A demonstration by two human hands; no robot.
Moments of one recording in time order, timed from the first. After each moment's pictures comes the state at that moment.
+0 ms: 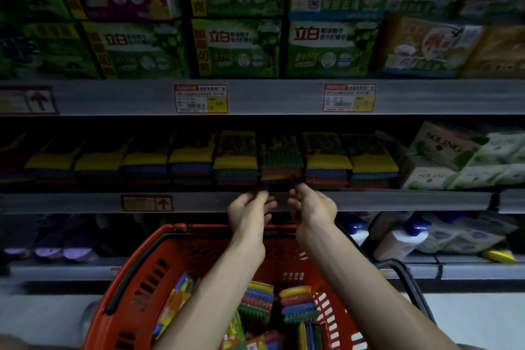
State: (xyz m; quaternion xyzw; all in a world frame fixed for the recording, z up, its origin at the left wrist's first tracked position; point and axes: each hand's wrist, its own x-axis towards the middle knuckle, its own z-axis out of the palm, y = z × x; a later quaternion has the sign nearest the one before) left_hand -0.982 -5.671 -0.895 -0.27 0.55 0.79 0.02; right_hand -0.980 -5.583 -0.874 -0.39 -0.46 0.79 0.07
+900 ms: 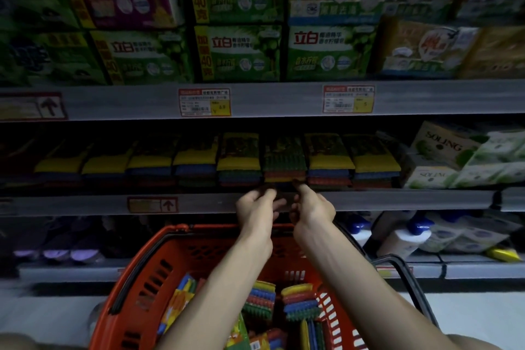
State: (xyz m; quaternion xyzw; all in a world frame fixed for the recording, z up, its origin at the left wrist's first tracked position) left_hand -0.979 -5.664 -0.882 -0.25 0.58 0.77 0.04; right_hand -0.983 -5.589 -0.875 -0.41 -0.44 0.80 0.07
